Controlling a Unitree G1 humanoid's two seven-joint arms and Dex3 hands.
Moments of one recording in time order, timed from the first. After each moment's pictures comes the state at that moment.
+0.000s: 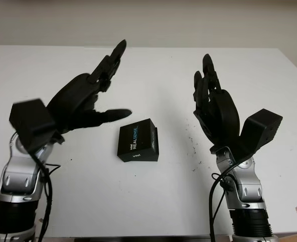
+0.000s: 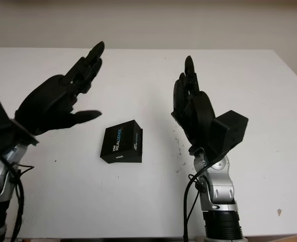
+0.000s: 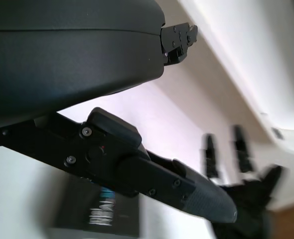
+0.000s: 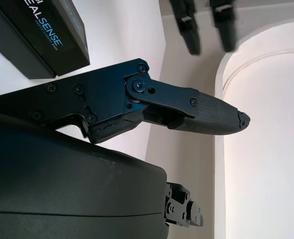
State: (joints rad) left arm -0.25 0.49 0.12 -0.13 0.00 0.00 -0.50; right arm -0.31 -0.08 -0.06 -0.02 0.17 0.06 0.18
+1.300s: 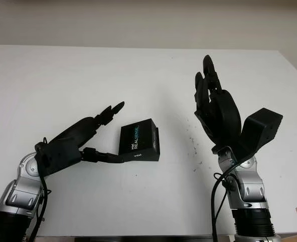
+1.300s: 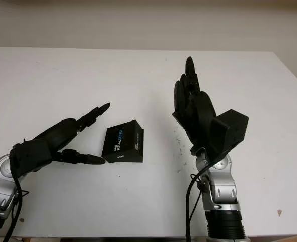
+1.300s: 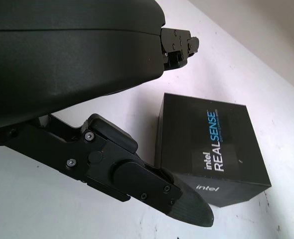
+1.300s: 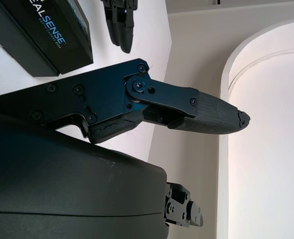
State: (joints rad) left arm -0.23 0.55 -0.04 0.09 0.14 -0.12 -0.54; right arm -0.31 -0.09 -0.06 -0.02 0.16 0.07 0.17
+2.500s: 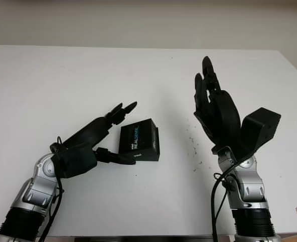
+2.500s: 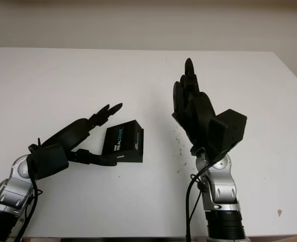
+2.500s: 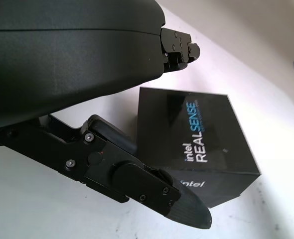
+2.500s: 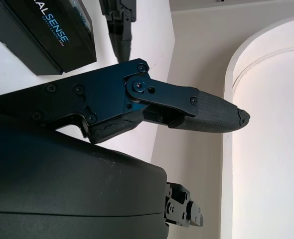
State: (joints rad) left arm -0.27 0.49 -0.13 0.15 0.25 -0.22 -0.42; right arm -0.31 -0.09 -0.06 -0.02 0.15 0.08 0.16
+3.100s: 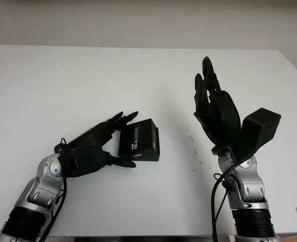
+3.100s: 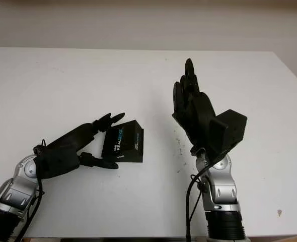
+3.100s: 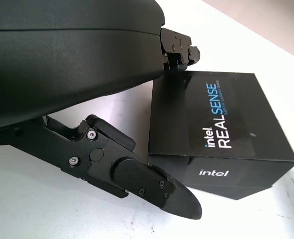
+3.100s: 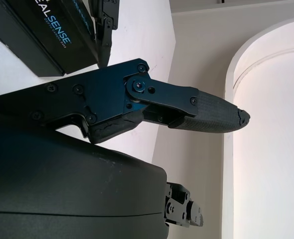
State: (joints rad) left arm -0.27 0.49 -0.17 0.12 0.34 -0.10 -0.41; right arm -0.30 -0.09 -0.06 -0.02 0.16 0.08 0.17
